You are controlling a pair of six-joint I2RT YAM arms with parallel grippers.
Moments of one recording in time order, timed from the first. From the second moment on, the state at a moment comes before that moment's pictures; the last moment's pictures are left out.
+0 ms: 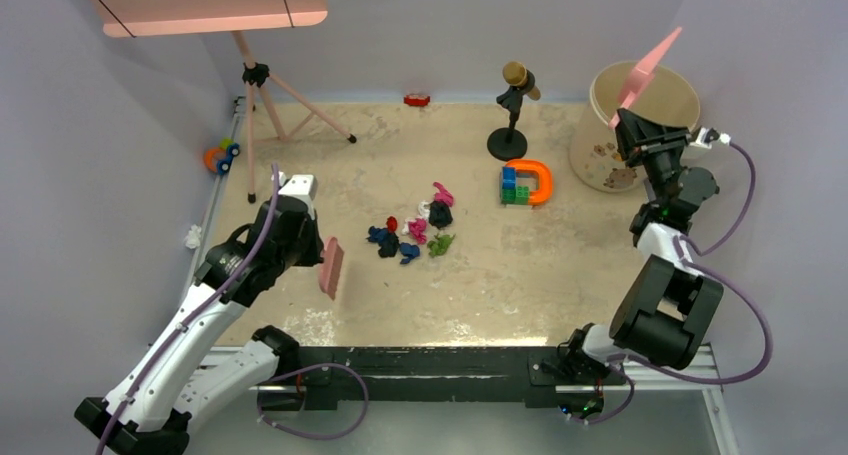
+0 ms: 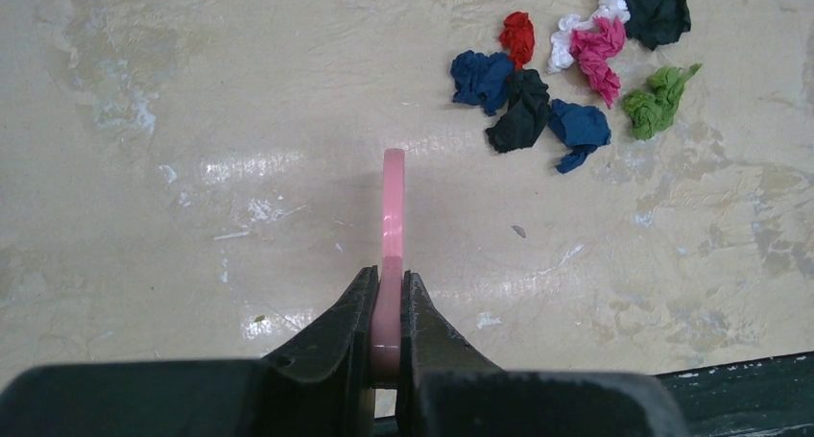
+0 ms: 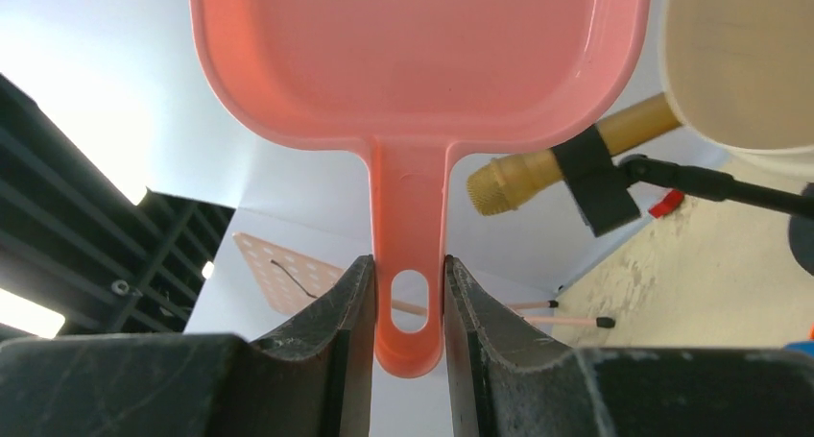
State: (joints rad) left arm -0.51 0.79 0.93 -0.93 -0.24 -0.40; right arm -0.50 1.38 0.77 1.00 -0.69 1.69
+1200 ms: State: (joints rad) left arm -0.51 1.00 1.11 -0.93 -0.34 -0.33; right arm 0.68 1.16 1.15 -0.88 0.04 0.31
